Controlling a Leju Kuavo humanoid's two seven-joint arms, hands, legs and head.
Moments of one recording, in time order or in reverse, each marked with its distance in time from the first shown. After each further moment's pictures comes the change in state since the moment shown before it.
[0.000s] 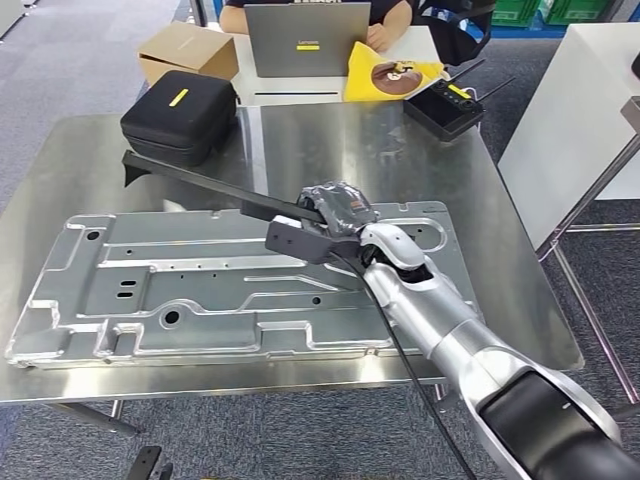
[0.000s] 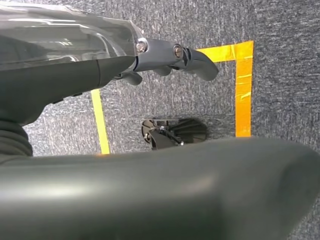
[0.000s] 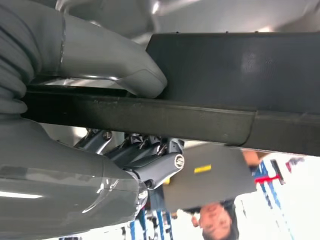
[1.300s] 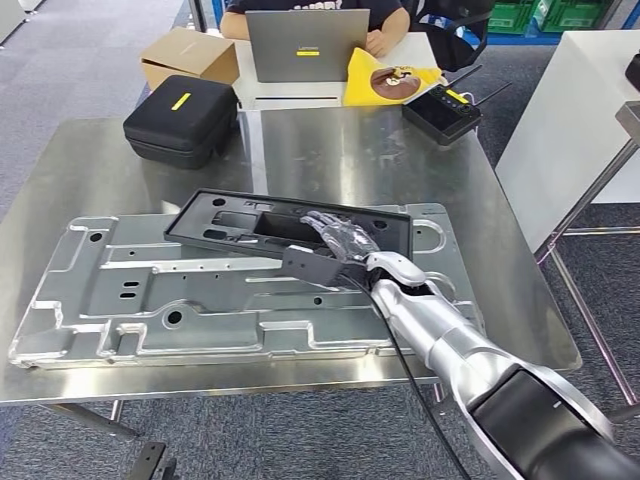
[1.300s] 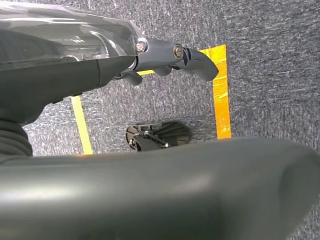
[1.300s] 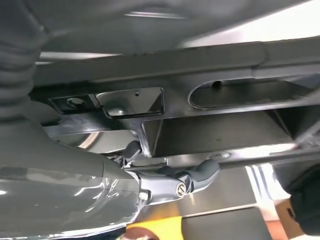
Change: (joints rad) left arm 0.001 -0.002 -0.052 0.000 -0.001 0.007 -0.084; right arm -0.008 0.019 0.039 0.274 -0.149 0.046 -0.133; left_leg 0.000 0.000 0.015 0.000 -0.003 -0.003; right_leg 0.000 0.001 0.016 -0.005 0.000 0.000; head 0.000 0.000
